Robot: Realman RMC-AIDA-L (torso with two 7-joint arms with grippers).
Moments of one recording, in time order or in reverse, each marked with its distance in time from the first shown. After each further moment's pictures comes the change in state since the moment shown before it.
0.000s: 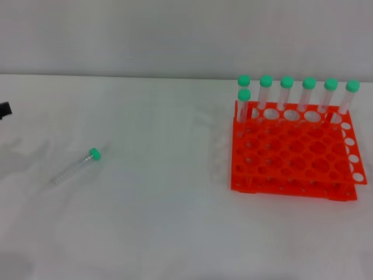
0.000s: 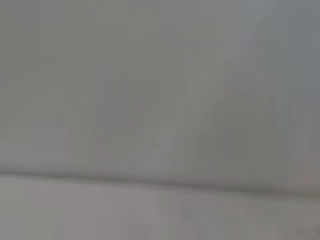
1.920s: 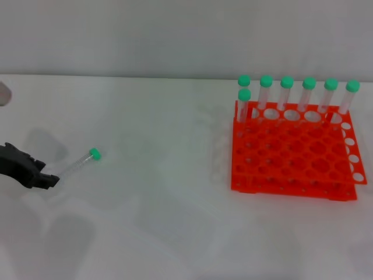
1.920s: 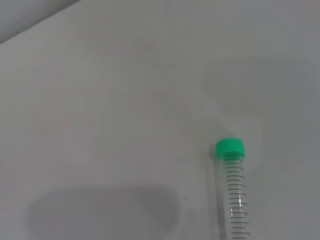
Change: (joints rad) left arm -0.350 -0.104 -0.001 0.027 0.828 -0.250 0.229; right arm 0.025 0.013 -0.009 -0.015 -0.002 0.008 0.021
